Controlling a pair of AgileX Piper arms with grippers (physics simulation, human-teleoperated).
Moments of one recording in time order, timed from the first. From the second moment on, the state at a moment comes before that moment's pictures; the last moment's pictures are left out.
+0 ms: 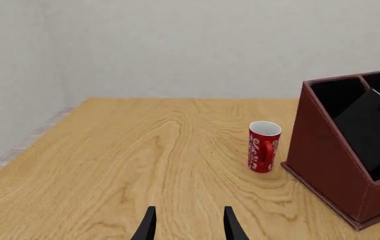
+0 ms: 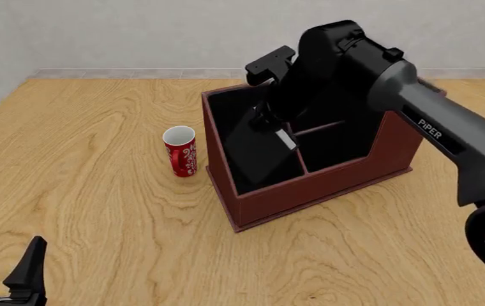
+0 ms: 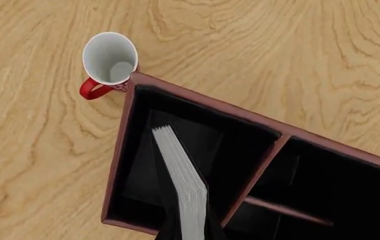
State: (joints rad) left arm 0.04 0.00 0.00 0.03 0.01; right arm 0.53 1.92 -1.94 1.12 -0.21
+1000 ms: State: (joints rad) left arm 0.04 0.00 0.00 0.03 0.02; right arm 0.54 1.91 -1.92 1.09 -0.16
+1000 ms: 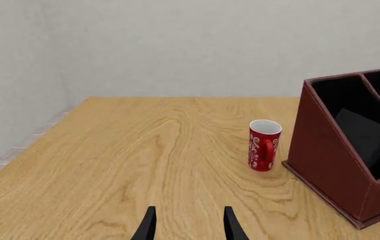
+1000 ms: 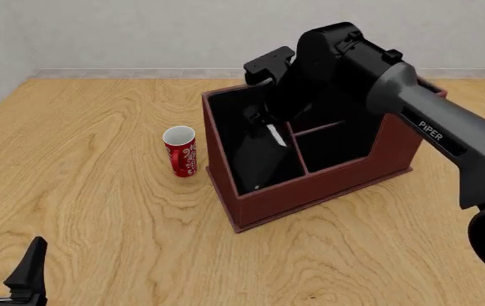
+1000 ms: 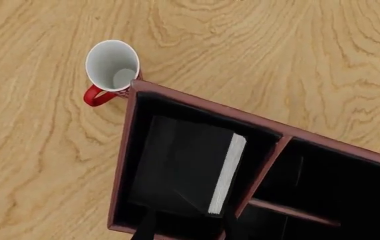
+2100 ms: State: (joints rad) left arm 0.02 0.00 0.00 0.00 0.02; right arm 0.52 1.58 -1.84 1.14 -0.12
